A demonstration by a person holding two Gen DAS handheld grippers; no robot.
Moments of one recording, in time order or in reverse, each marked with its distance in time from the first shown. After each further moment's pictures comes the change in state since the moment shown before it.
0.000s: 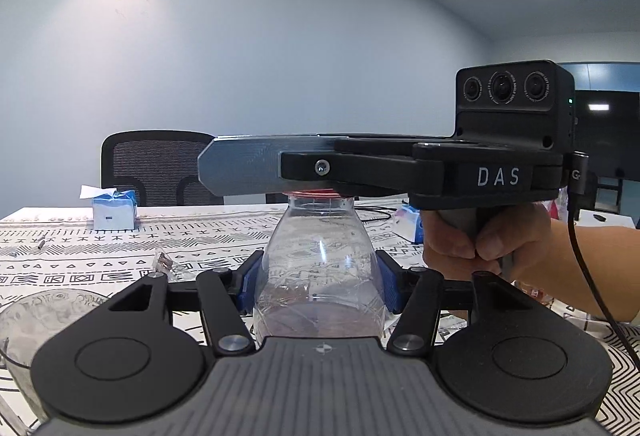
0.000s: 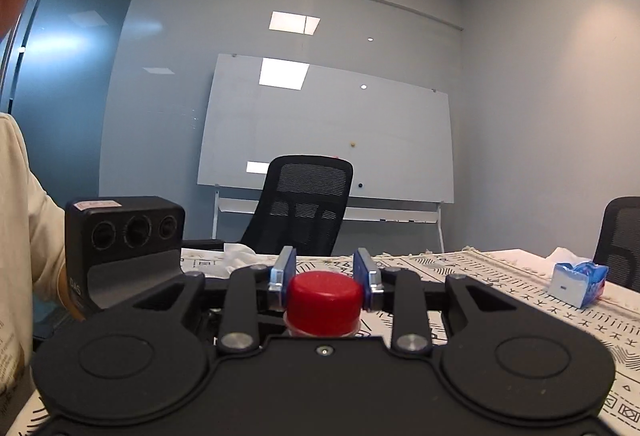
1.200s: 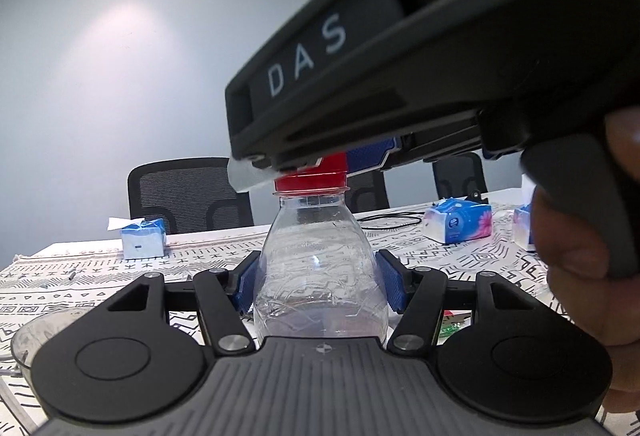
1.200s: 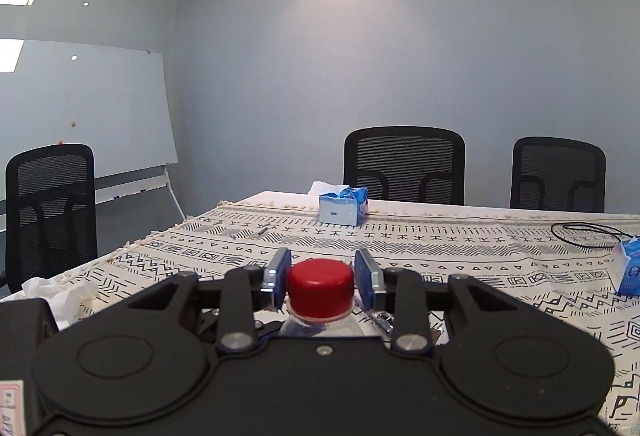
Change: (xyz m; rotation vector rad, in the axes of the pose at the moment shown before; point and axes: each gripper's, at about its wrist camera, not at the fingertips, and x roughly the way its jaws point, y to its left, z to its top) left arm 0.014 -0.015 -0.005 0.109 -0.046 0.118; right arm 0.049 0.103 0.014 0.215 0.122 -0.939
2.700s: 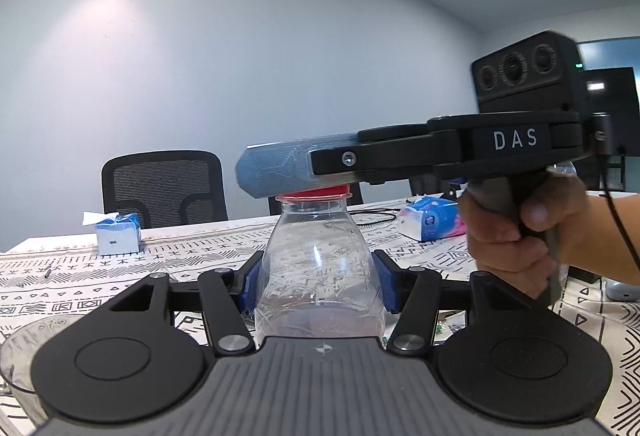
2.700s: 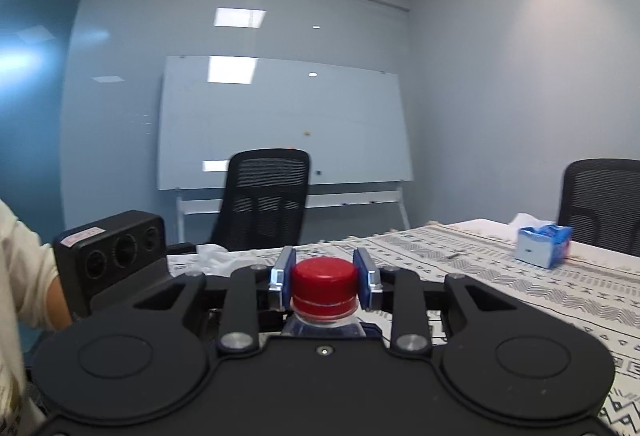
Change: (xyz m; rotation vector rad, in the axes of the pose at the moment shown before) left arm 0.004 0.014 0.002 -0.019 0.021 -0.101; right arm 0.048 -0.102 0.009 -0.133 -0.038 0.855
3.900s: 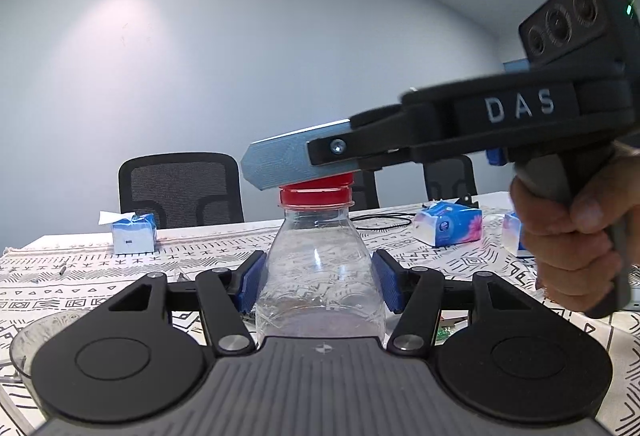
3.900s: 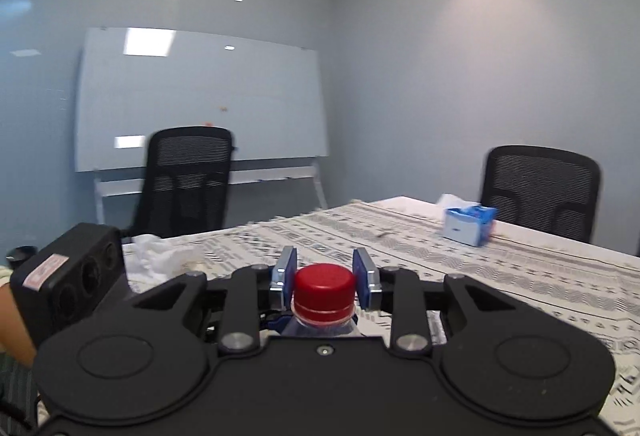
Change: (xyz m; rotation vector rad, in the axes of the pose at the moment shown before) left arm -0.015 -0.016 0.006 -0.011 -0.011 0.055; right arm 0.010 0.051 0.008 -0.023 0.056 -0.281
